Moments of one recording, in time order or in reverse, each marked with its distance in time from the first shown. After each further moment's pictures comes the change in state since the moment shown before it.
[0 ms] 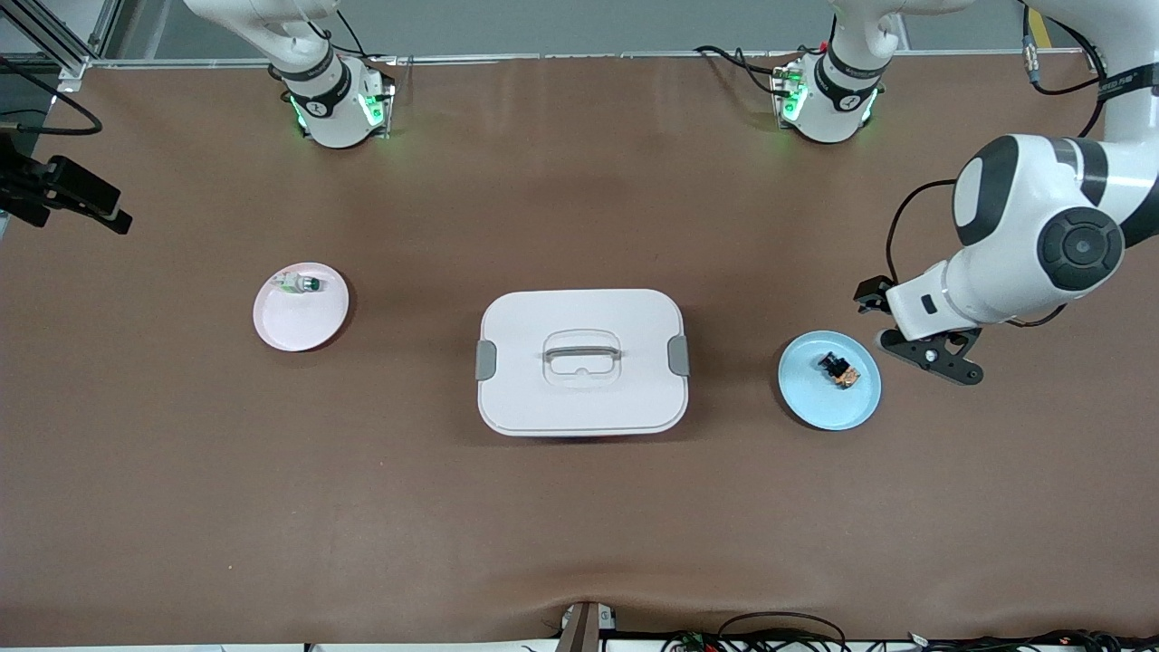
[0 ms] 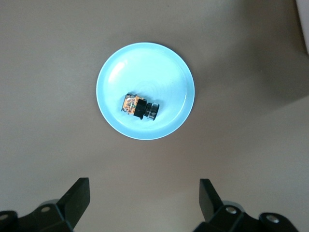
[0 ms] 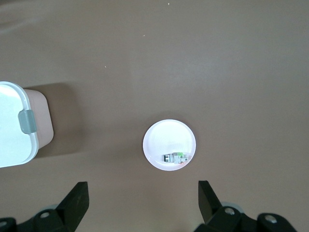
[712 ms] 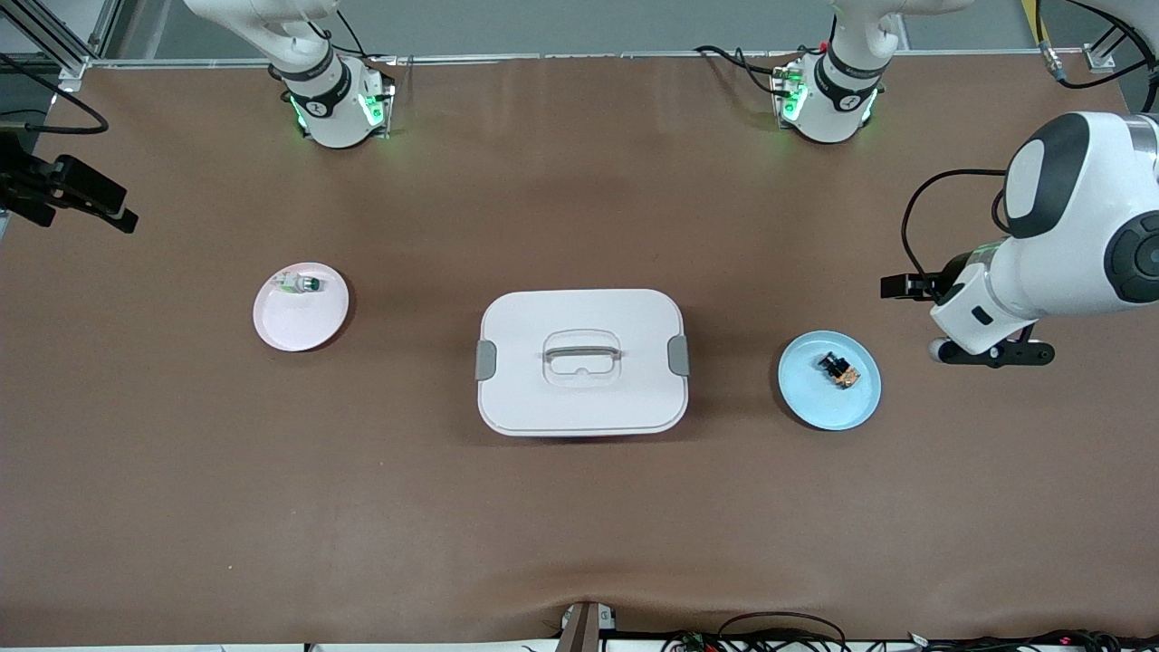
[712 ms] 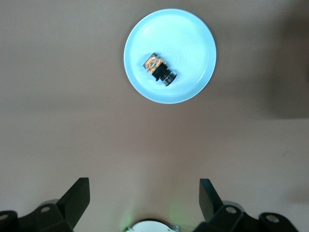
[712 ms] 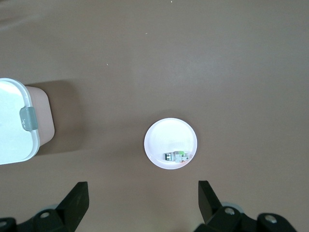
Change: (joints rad) left arm 0.002 0.044 0.020 0.237 -0.003 -0.322 -0.339; right arm 0.001 0.001 0.010 0.000 0.001 -0.008 0.000
